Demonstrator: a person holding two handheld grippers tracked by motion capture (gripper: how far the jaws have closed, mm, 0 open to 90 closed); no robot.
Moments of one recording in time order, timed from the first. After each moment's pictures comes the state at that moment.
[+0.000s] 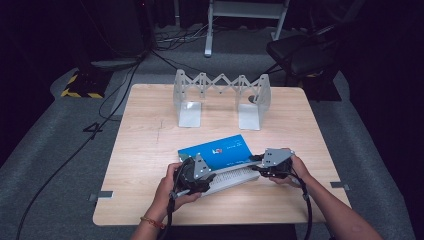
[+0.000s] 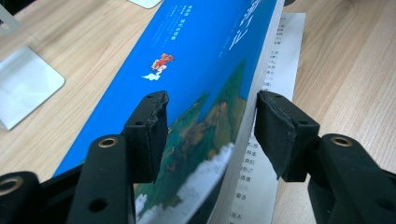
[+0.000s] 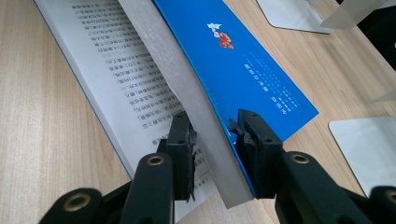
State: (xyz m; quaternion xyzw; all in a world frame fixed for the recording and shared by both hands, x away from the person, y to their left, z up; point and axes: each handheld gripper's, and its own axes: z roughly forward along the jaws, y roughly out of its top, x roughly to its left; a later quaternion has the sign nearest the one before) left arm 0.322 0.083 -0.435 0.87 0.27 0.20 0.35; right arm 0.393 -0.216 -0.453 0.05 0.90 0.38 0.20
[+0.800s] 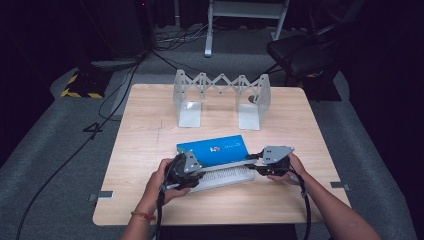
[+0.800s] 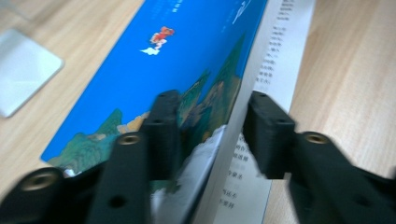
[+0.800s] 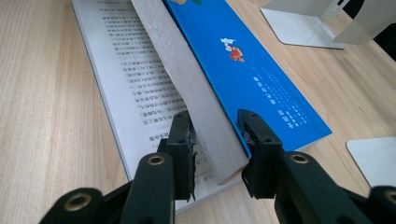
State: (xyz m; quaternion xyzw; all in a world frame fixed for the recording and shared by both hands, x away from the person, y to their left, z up) left arm 0.335 0.104 -0.434 0.88 0.27 0.19 0.33; right arm 0.403 -0.213 -0.456 0.04 0.89 0.41 0.17
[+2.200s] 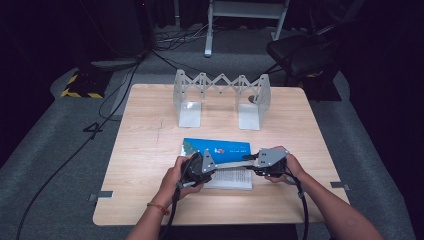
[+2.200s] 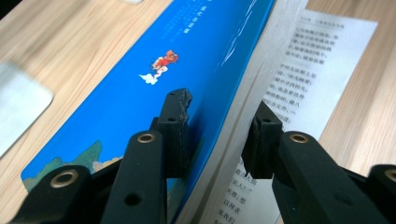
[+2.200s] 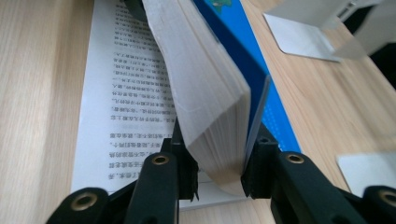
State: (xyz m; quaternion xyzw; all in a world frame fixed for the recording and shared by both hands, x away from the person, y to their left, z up) left arm 0.357 0.061 -0.450 0.89 0.21 0.20 0.34; right arm 0.392 -0.205 -0.448 0.02 0.90 0.39 0.21
